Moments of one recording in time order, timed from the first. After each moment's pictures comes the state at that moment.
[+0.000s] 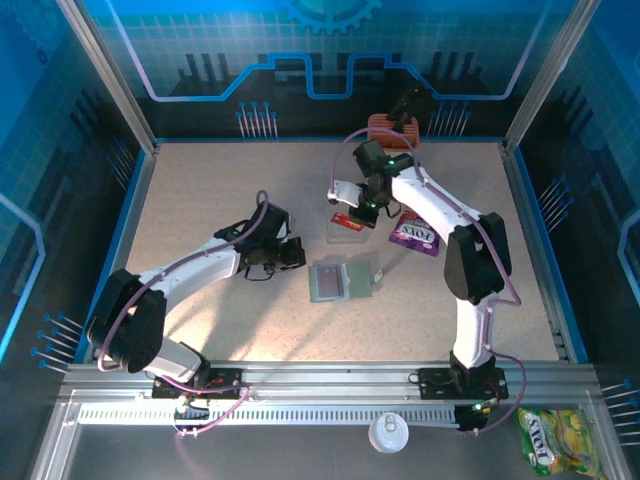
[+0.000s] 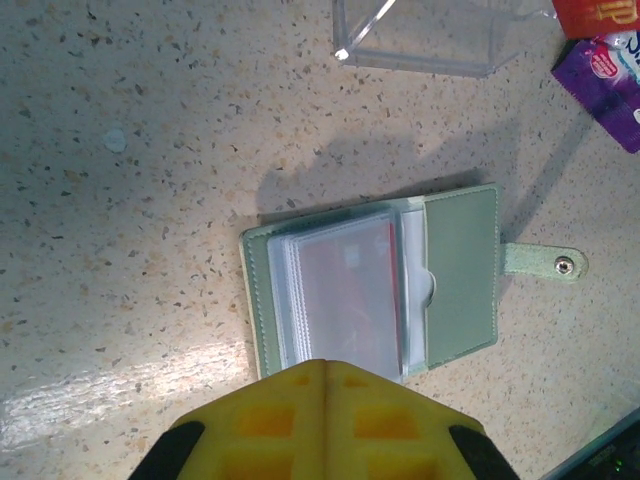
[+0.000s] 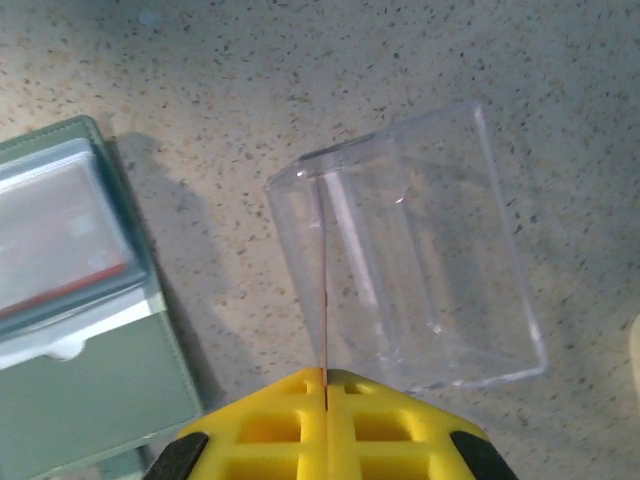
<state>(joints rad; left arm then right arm) -0.50 1.47 0.92 -0.45 0.29 -0.72 0.45 2.00 1.76 -1.01 -0.23 -0.84</state>
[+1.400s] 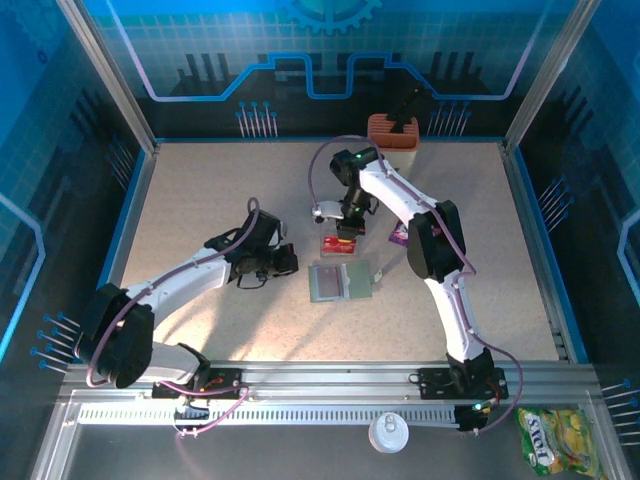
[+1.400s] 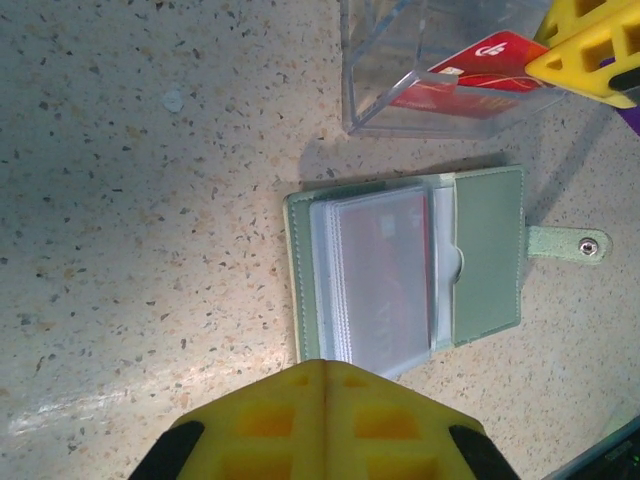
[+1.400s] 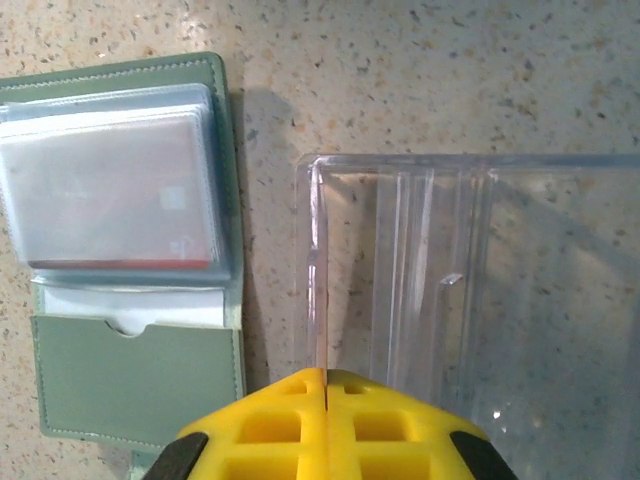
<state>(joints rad) -0.49 1.37 0.83 -0.45 0.27 -0.72 0.51 2.35 2.14 -1.42 -0.32 -1.07</state>
